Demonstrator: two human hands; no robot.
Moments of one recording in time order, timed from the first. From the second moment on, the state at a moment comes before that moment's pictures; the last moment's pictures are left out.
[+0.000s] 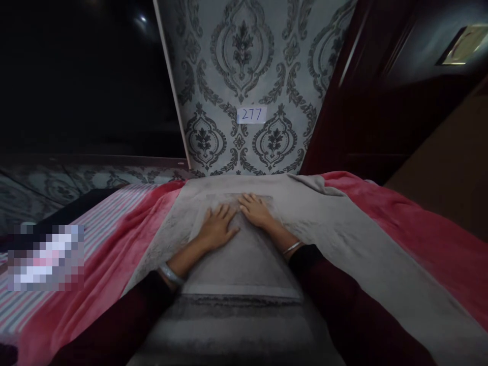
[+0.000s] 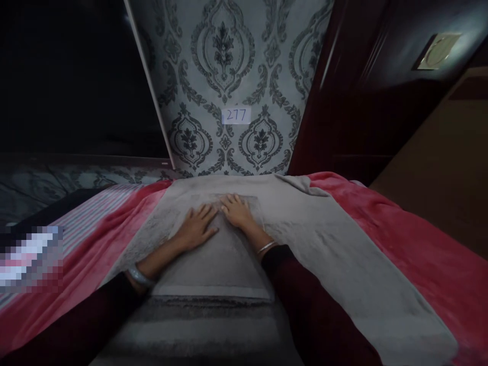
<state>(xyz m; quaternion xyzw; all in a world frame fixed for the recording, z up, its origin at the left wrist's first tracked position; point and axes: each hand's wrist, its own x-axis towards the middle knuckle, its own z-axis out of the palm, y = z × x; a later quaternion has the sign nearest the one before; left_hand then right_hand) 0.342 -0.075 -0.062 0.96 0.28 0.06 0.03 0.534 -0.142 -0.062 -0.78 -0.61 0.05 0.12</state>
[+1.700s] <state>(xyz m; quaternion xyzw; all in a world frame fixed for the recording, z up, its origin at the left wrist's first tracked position) 0.217 -0.161 -0.061 0.51 0.42 0.34 0.67 0.431 -0.366 -0.101 -0.79 -0.60 -0.02 0.15</state>
